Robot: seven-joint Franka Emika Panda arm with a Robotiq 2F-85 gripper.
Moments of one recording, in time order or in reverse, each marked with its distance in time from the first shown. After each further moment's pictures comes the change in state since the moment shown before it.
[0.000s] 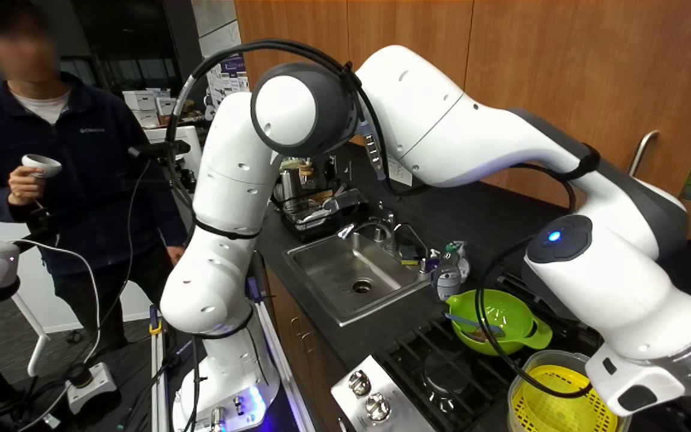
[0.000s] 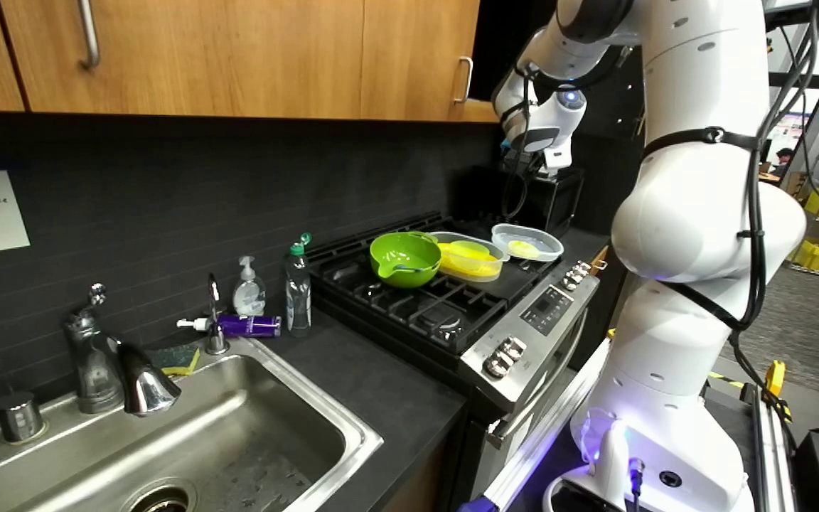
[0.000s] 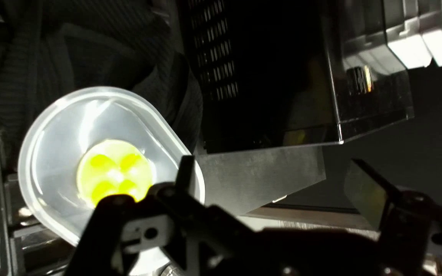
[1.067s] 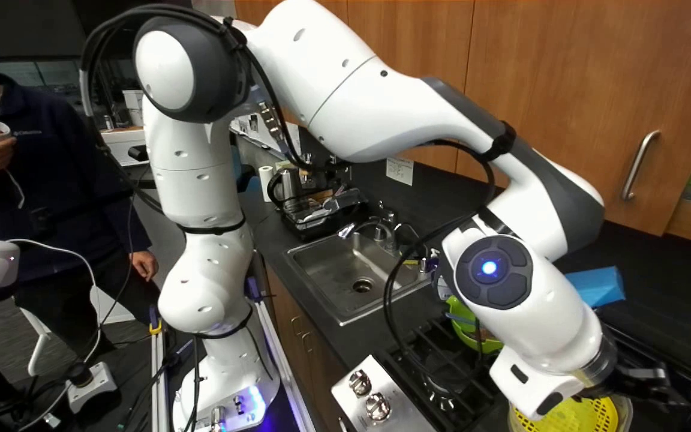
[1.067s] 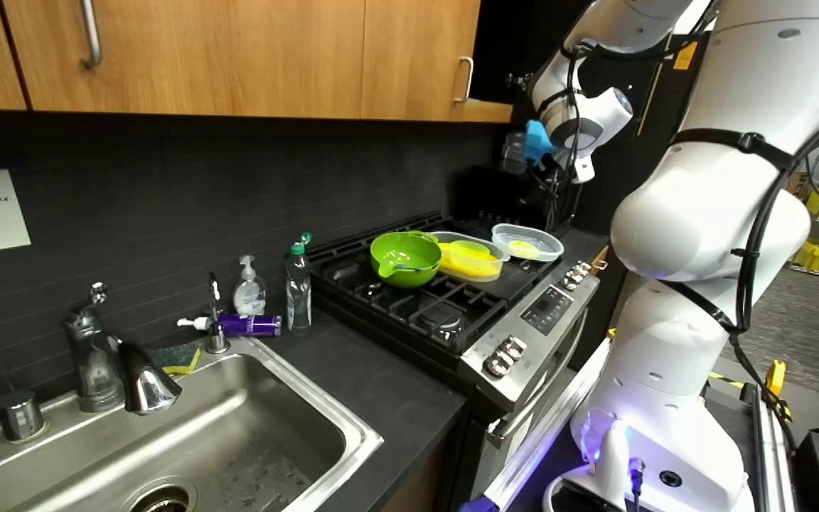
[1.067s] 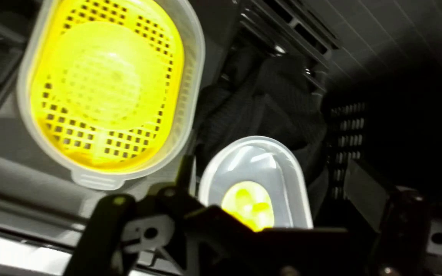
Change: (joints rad) arm -0.030 -0.353 -0.013 -0.410 -0.061 -0.473 -0.389
